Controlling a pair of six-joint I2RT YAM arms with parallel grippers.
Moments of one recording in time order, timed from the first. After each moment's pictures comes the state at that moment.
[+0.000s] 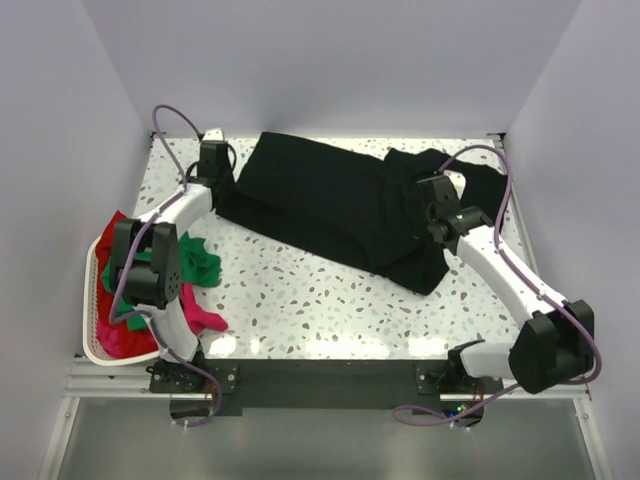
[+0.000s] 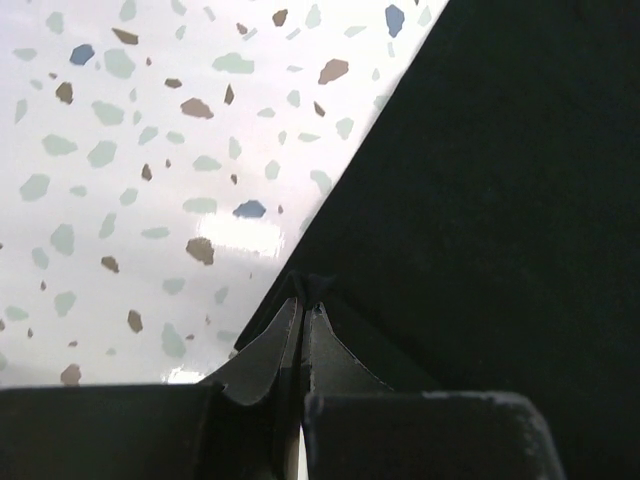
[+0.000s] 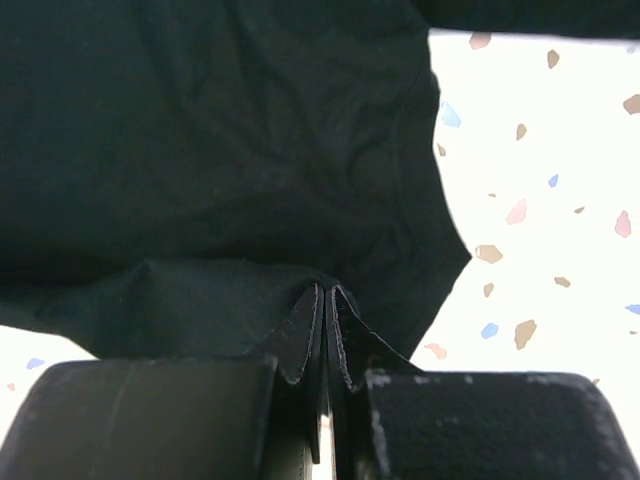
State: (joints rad) left arm -0.13 1.79 1.24 -0.12 -0.28 -0.27; right arm 0.35 1.28 1.03 -0.68 0.39 0.53
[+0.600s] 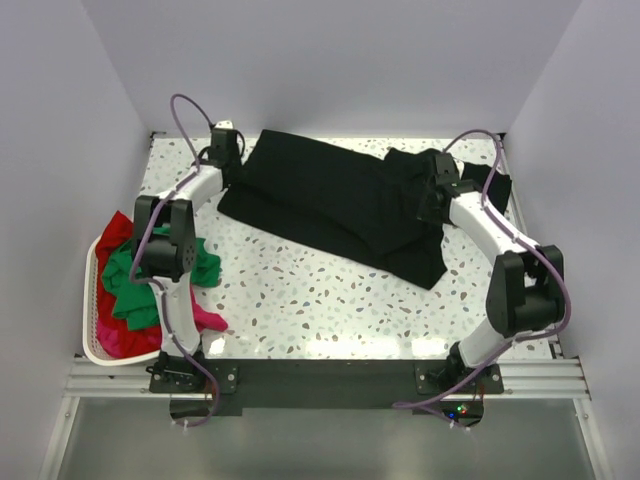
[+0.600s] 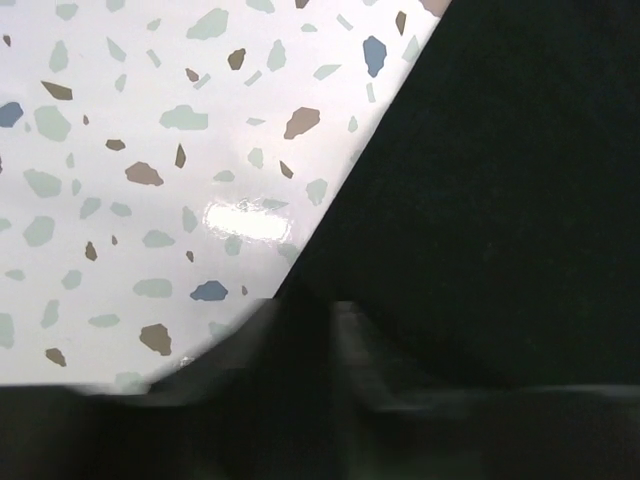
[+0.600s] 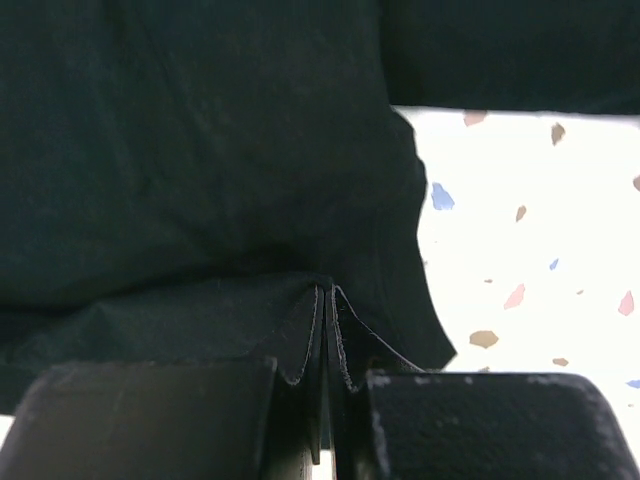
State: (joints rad) left arm -0.13 2.07 1.55 -0.22 -0.27 -0.25; right arm 0.19 1.60 1.20 -0.62 0.31 0.43
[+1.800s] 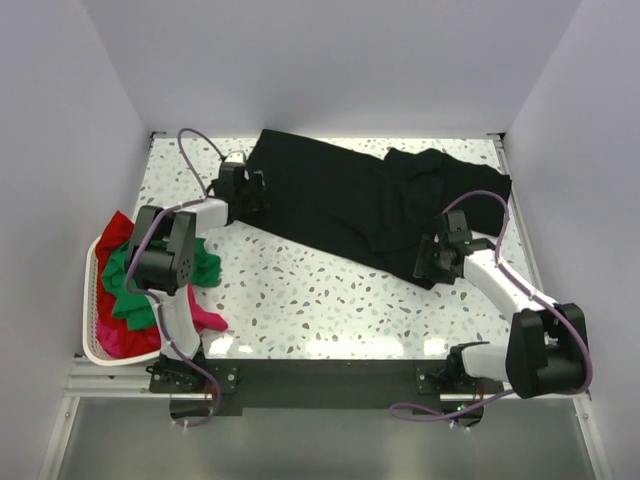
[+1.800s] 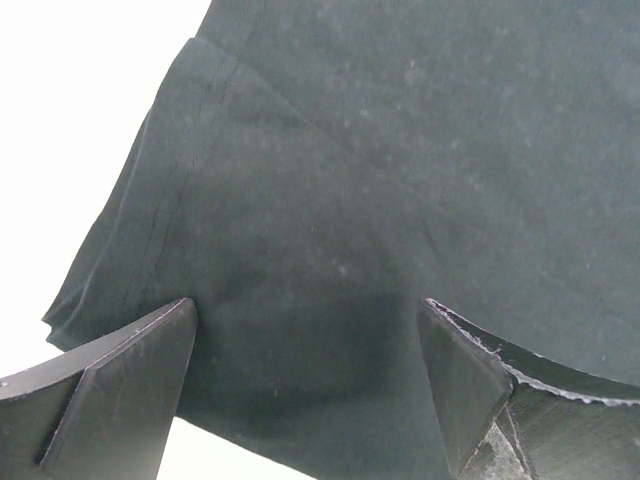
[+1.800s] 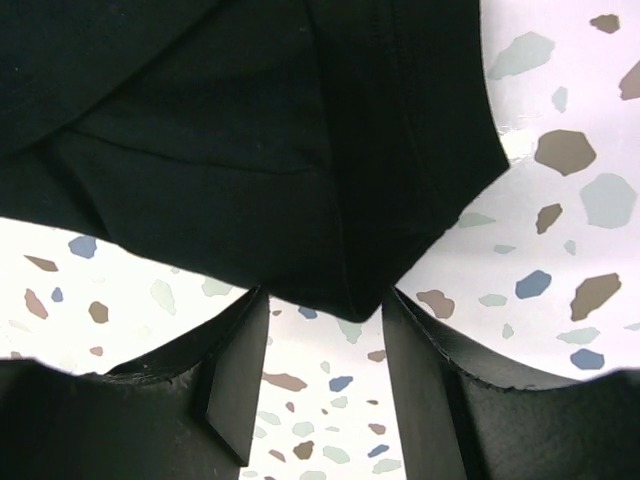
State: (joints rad) left arm -0.18 1.95 1.13 0.10 -0.12 -0.32; right arm 0.16 1.26 0.71 -0.58 0.05 0.42
